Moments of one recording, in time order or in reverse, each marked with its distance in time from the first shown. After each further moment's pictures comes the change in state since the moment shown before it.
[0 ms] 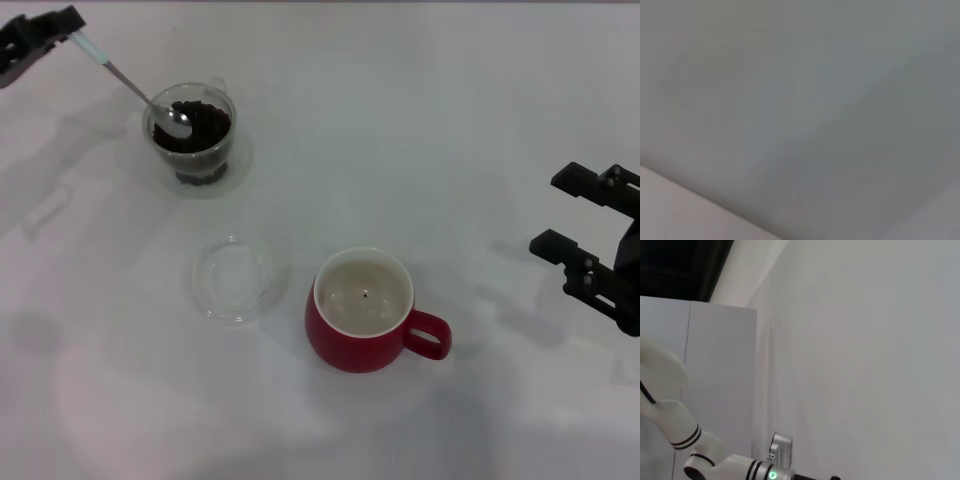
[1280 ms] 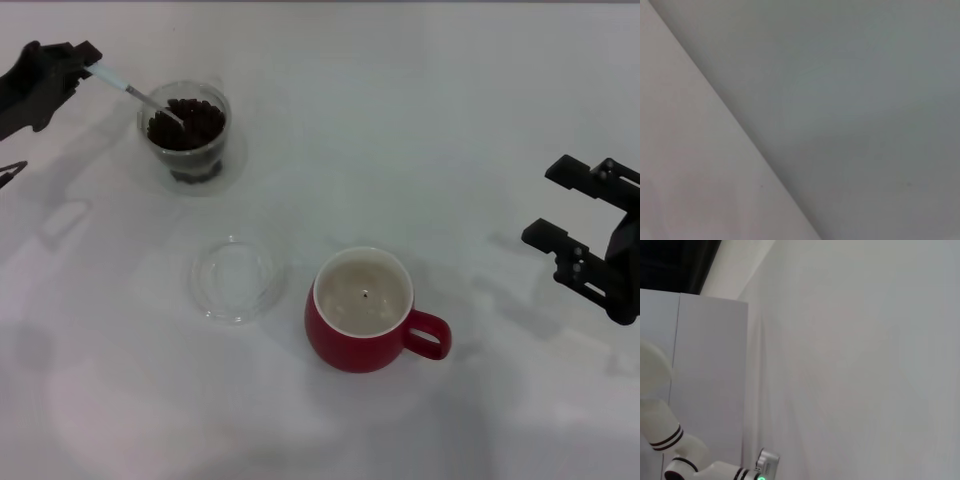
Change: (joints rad) left arm 0.042 -0.005 -0.002 0.129 -0.027 -0.130 -0.241; right arm 0.000 -0.001 0.001 -0.017 0.015 0.044 0.000
